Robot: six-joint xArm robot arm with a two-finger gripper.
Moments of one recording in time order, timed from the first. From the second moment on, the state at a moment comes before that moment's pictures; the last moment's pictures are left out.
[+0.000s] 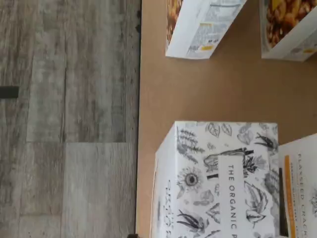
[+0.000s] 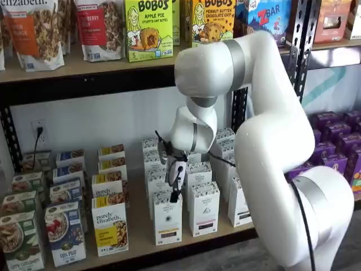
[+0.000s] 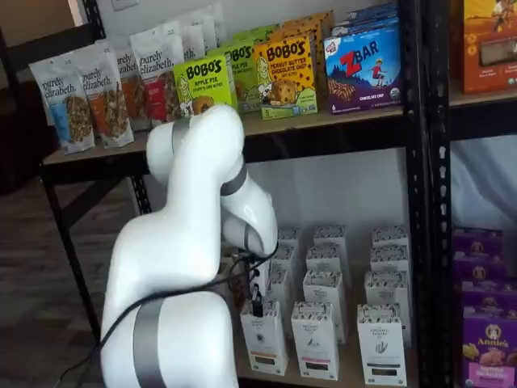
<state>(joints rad) 0.21 0.93 -1.43 0.44 0.40 -1.75</state>
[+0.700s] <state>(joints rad) 0.22 1.03 -1.54 0.33 0.44 -1.64</state>
